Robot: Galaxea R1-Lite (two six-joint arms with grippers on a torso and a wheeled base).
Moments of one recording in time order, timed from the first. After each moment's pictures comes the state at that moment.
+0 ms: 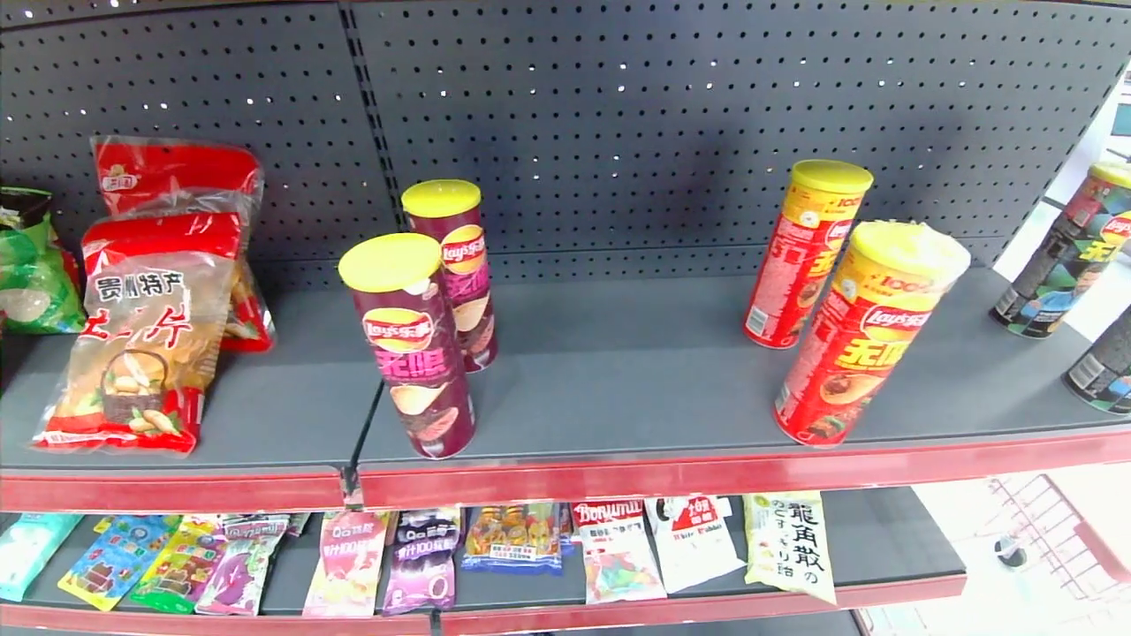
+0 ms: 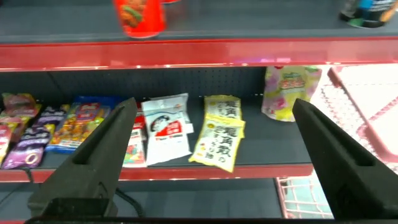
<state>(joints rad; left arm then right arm) 0.00 0.00 0.00 0.00 -0.01 0.00 0.00 0.00 0.00 0.00 0.03 0.00</state>
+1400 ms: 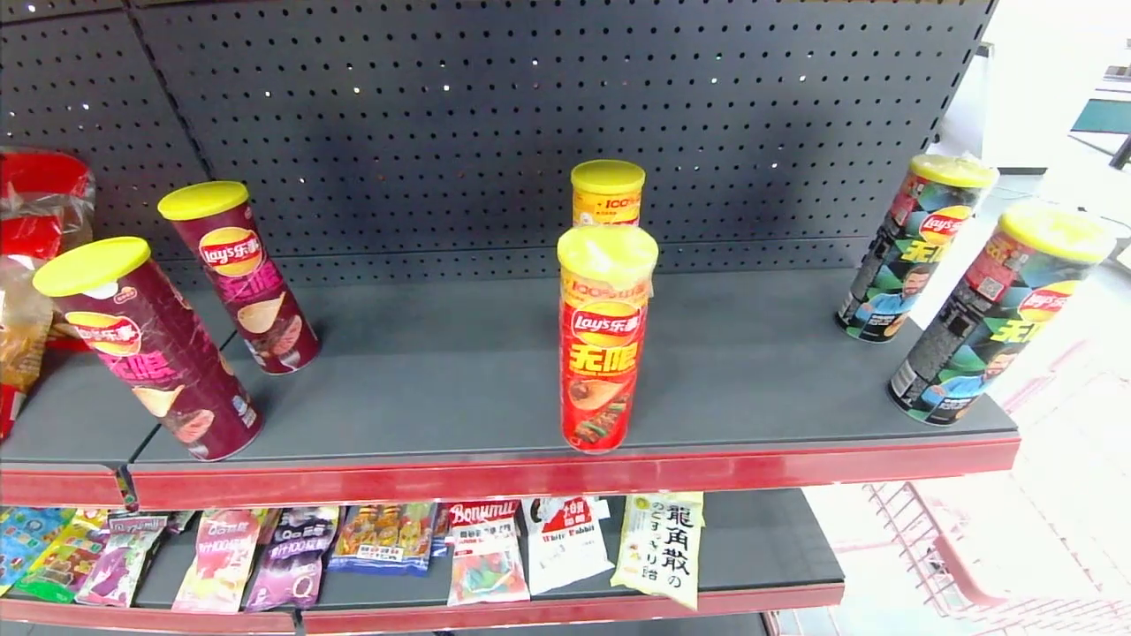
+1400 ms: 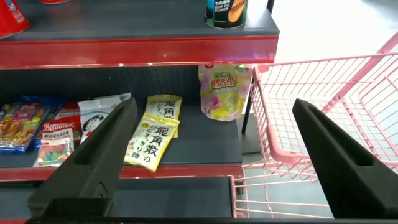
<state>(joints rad) 0.00 0.00 0.00 0.00 -0.01 0.00 0.00 0.00 0.00 0.00 0.02 -0.01</state>
